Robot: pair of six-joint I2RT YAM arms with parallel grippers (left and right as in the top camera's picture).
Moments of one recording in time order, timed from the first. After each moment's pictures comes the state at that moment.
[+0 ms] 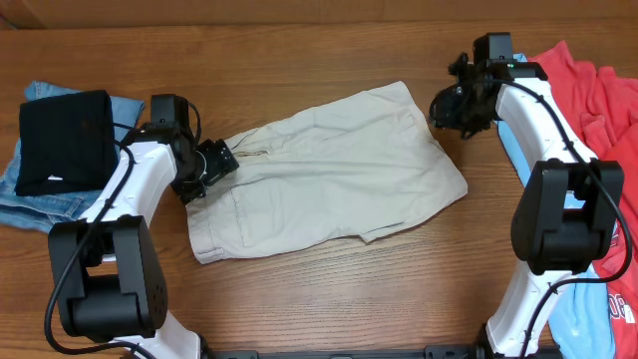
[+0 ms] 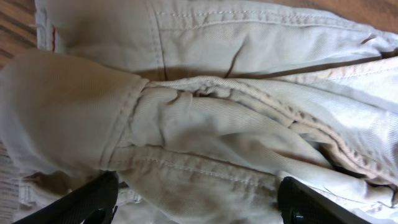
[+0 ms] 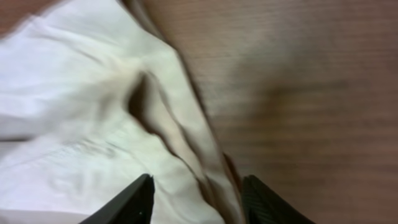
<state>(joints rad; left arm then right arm) 0.06 1.80 1.17 -0.72 0.19 -0.54 0.00 2.09 1.67 -0.86 -0.25 0.06</state>
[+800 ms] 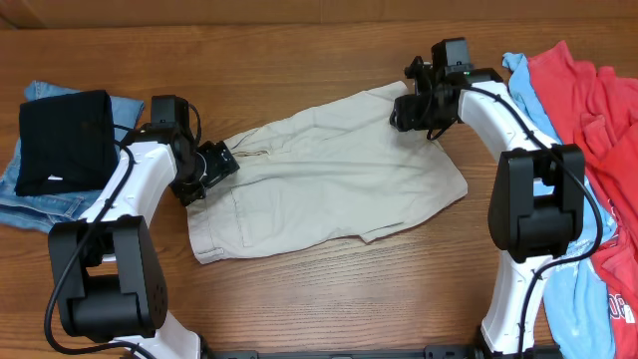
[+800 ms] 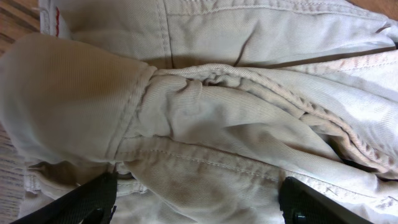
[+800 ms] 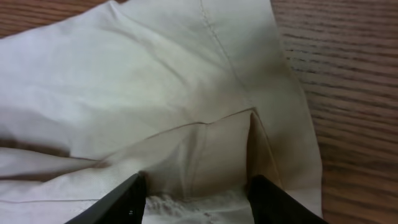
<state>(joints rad) 0.06 1.80 1.17 -0.74 0.19 -0.54 0.11 2.20 1.67 -0.72 -0.30 -0.01</state>
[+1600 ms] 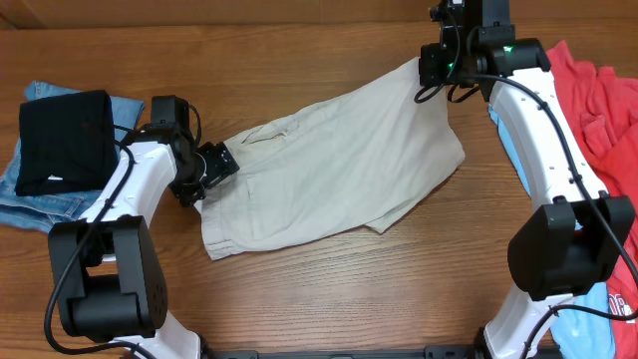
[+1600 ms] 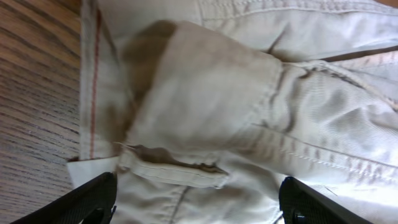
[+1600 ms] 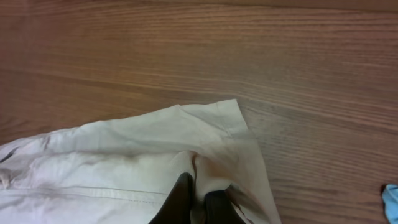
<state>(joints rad) 0.06 1.80 1.17 -0.75 0.19 -0.54 0.11 1.96 1.83 -0.79 -0.20 0.03</state>
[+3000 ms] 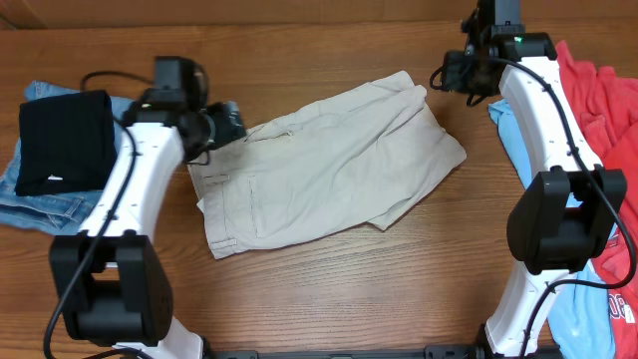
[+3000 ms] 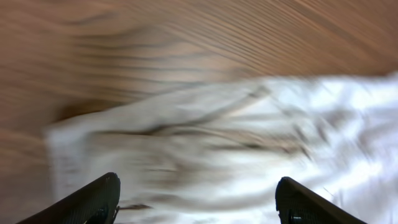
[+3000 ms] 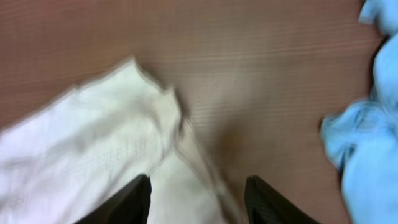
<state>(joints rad) -0.04 1.77 1.38 -0.74 0.18 -0.40 0.03 2.10 1.91 -0.95 -0.07 0.15</state>
